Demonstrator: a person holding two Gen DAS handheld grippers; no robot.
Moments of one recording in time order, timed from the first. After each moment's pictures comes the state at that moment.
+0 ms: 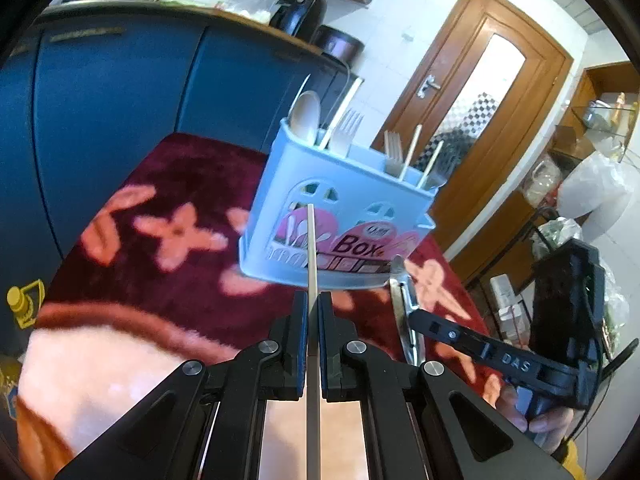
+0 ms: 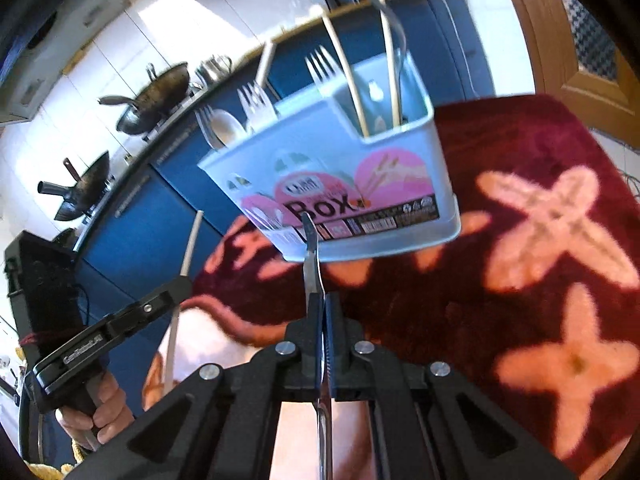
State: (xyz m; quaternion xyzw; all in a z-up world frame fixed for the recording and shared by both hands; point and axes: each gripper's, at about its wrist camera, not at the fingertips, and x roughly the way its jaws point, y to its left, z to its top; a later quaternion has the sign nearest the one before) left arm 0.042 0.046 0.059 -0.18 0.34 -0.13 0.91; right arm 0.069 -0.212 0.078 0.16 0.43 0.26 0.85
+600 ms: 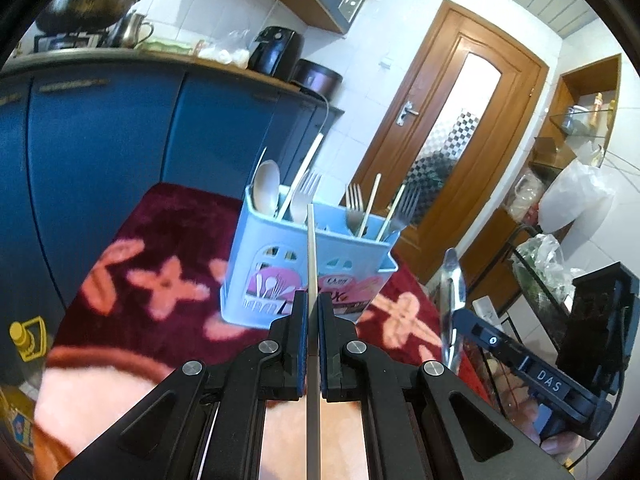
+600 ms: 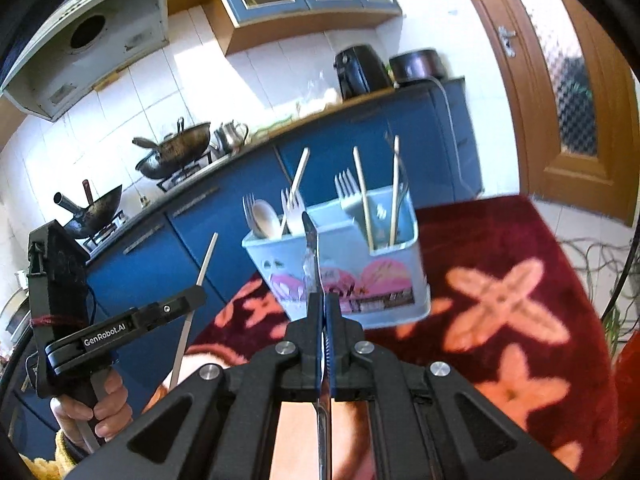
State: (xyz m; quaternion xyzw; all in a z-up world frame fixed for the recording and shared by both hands) left arm 0.031 0.040 0.107 -0.16 0.28 -0.15 0.93; right arm 0.024 -0.226 0.146 0.12 0.29 0.23 0.92
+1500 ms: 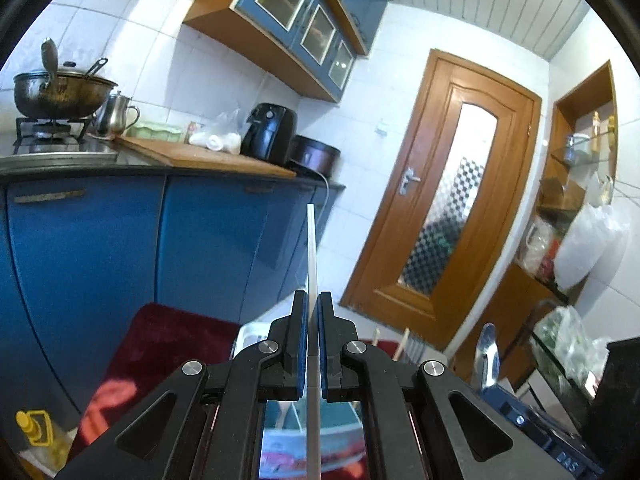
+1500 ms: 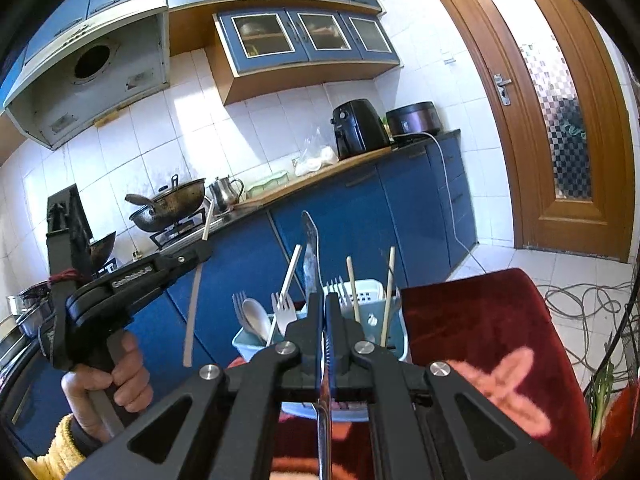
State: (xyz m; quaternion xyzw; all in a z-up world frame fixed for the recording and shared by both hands) left arm 0.119 0.028 0.183 -0.15 0.15 -0.11 0.97; right arm 0.070 -0.233 0.192 0.13 0.20 0.21 0.95
